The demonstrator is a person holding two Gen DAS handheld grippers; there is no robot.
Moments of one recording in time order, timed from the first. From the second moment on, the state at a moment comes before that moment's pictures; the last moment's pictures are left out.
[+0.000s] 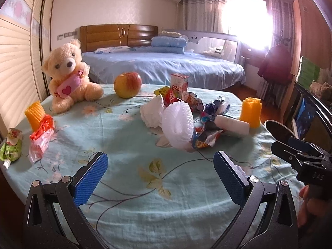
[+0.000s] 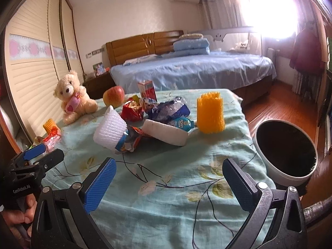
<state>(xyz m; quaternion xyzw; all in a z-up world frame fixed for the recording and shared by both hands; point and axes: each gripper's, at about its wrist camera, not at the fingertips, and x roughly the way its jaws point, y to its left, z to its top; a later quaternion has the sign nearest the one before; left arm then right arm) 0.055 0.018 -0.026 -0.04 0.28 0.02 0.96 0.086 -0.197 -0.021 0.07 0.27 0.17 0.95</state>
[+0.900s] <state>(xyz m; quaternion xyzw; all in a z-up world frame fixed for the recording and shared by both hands) 0.153 0.010 -0.065 -0.06 0.37 -0.03 0.93 0.191 -0.170 -0.065 -0.03 0.41 0.21 0.89</state>
